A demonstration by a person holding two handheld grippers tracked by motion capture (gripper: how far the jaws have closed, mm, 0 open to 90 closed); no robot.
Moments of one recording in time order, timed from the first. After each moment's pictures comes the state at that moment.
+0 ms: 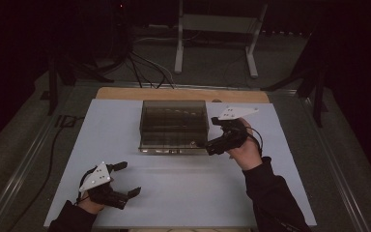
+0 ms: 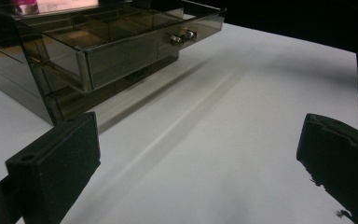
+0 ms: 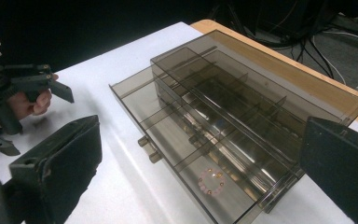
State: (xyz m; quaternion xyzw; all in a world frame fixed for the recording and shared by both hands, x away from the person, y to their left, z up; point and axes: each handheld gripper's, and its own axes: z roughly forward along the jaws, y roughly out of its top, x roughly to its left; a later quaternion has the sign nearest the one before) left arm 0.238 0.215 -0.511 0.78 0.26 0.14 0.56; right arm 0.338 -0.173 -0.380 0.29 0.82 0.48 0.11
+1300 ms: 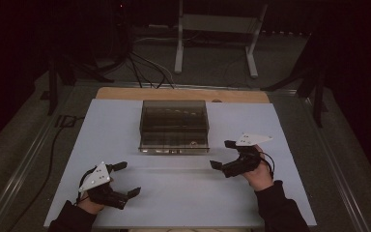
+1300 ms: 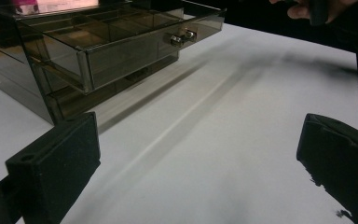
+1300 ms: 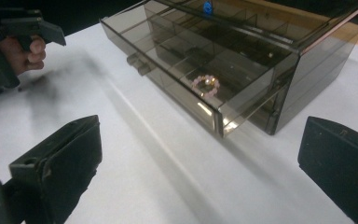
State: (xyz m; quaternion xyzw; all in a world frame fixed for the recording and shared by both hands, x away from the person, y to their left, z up) left arm 0.237 0.215 -0.511 0.78 0.26 0.14 0.56; right arm 0.312 -0.227 -0.457 0.31 0.81 0.49 0.08
